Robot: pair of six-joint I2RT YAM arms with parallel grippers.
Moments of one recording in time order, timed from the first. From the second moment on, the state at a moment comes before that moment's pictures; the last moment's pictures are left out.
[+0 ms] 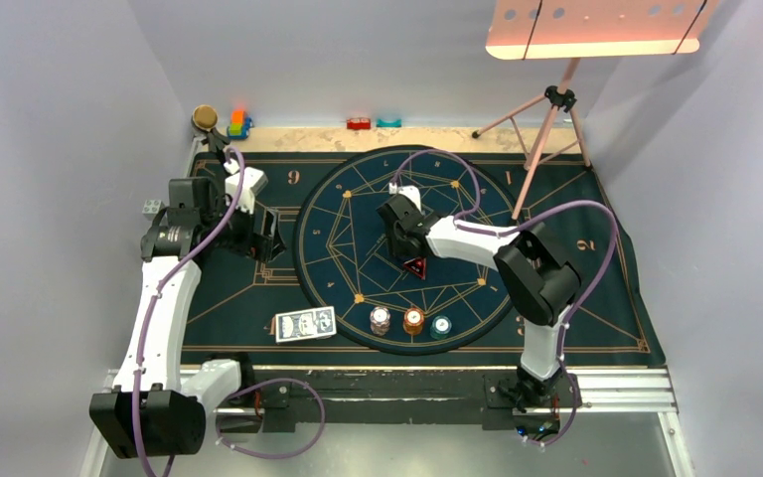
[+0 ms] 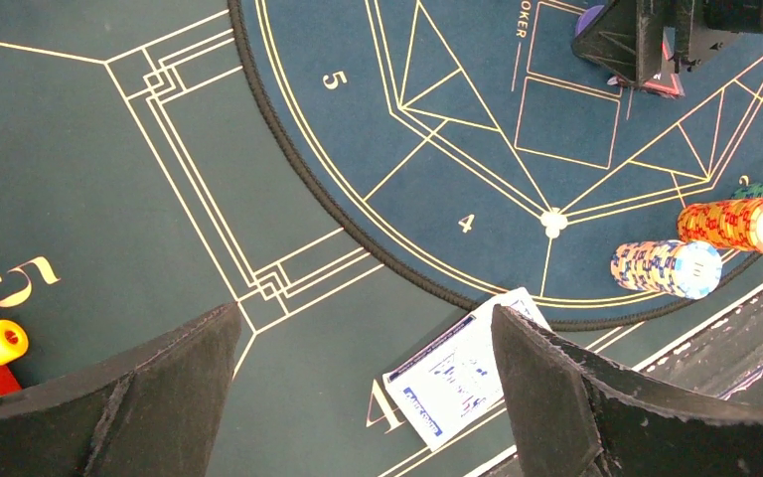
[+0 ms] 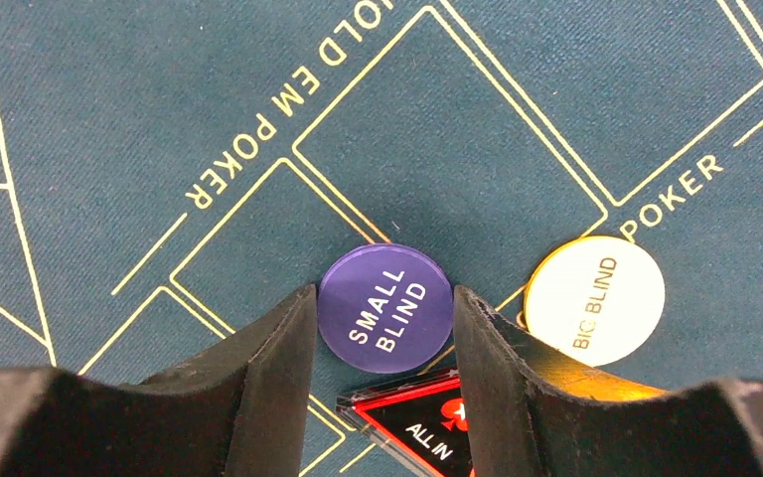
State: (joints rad) left arm 0.06 1.05 1.05 -0.85 0.48 0.25; right arm 0.75 1.89 1.21 -0.35 0.36 0.52
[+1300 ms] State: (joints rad) left arm 0.07 0.95 1.05 -0.89 0.42 0.24; right arm 0.97 2.27 1.86 -0.48 0.08 0.58
